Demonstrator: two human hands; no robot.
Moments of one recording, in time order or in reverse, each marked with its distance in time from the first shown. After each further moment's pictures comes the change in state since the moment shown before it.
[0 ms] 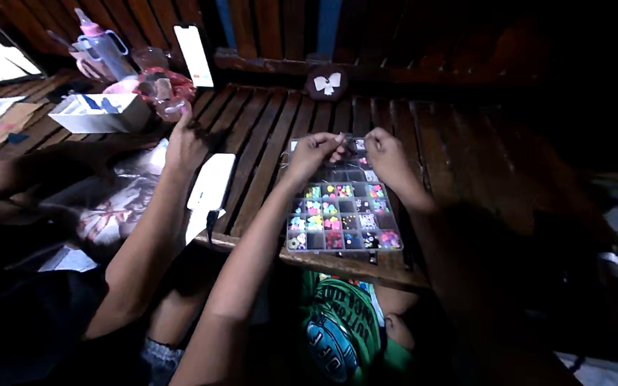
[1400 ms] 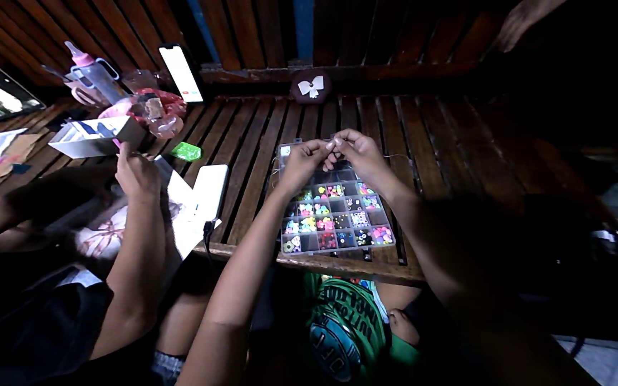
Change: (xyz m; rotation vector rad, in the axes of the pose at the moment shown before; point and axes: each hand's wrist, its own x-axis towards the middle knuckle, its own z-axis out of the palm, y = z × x) left_hand -0.002 -0.011 0.002 0.030 -0.084 0.117; right_hand -0.003 0.002 0.020 0.662 -0.107 -0.151
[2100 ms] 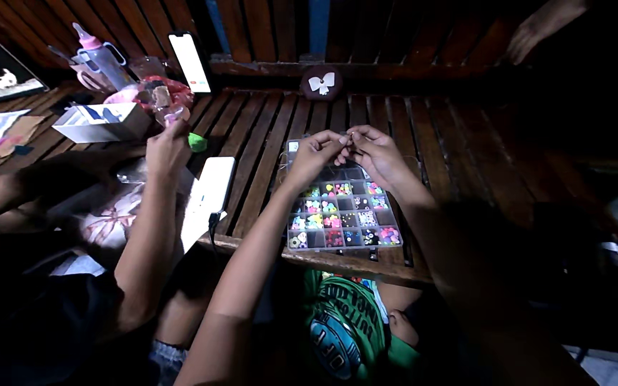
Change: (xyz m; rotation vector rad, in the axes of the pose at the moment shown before) left_hand -0.001 0.003 0.000 -0.143 -0.033 0.092; right_hand -0.001 -0.002 -0.008 0.280 0.017 0.101
